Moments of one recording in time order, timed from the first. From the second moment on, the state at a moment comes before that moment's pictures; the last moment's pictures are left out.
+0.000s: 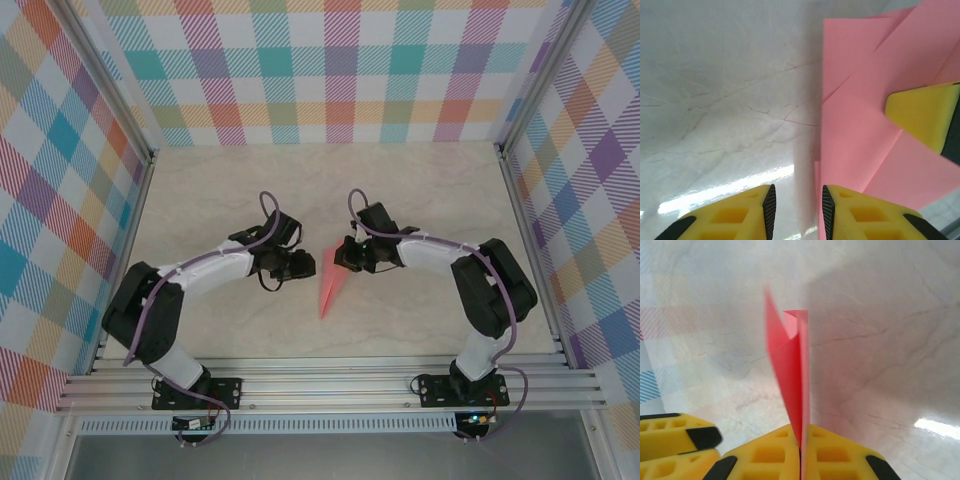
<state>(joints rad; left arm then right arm) -0.59 1.56 0.99 -0.48 0.23 -0.66 0.58 1.73 1.04 -0.29 -0.43 0.79</state>
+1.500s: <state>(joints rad) -0.56 1.35 0.80 -0.40 0.11 -0.79 0.50 1.57 1.06 -0.62 -0.46 0.60</state>
